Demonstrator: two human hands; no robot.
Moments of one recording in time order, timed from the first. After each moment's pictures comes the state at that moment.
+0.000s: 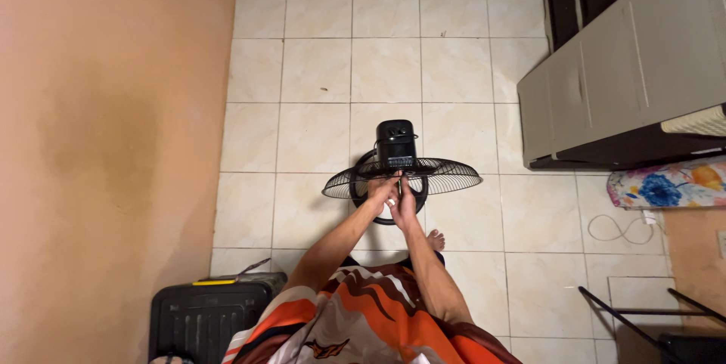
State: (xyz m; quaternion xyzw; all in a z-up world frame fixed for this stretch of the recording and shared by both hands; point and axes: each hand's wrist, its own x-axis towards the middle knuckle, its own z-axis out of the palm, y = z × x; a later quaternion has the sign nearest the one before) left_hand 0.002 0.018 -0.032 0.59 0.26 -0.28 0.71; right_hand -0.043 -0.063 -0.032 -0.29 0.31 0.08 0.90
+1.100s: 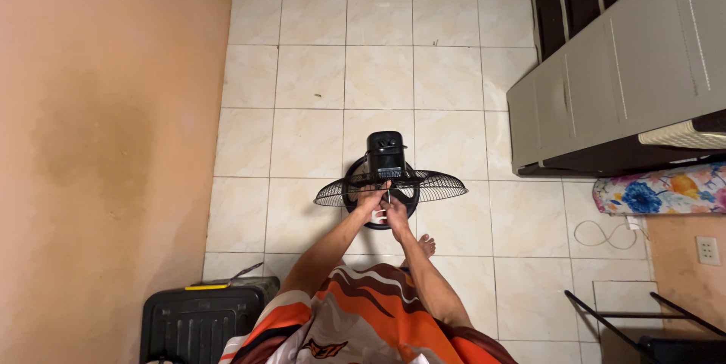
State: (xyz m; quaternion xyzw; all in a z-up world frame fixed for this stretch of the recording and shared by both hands) left_hand -0.001 0.021 -0.006 0.64 0.23 -0.31 0.66; right_hand -0.057 -0.075 0.003 -0.58 0.29 0.18 0.74
